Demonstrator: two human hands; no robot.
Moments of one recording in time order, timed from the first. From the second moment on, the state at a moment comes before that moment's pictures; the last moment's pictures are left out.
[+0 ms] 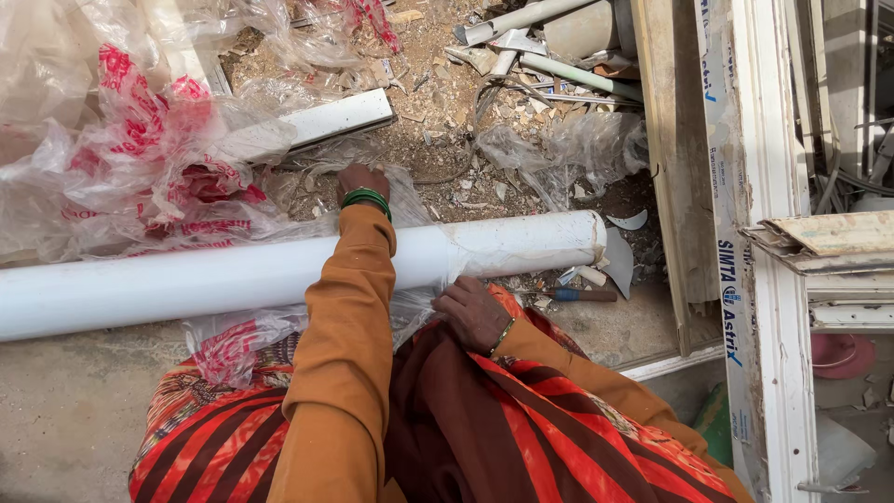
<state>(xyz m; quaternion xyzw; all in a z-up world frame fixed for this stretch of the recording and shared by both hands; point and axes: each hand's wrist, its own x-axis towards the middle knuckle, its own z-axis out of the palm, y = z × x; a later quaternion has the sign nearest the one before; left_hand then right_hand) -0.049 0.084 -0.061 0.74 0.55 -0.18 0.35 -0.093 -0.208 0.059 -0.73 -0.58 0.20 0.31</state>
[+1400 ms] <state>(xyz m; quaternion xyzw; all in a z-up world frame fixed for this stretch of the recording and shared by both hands) -0.150 -0.052 0.045 0.81 0.34 0.03 0.48 0.057 -0.239 -0.028 -0.62 -0.08 0.20 0.76</state>
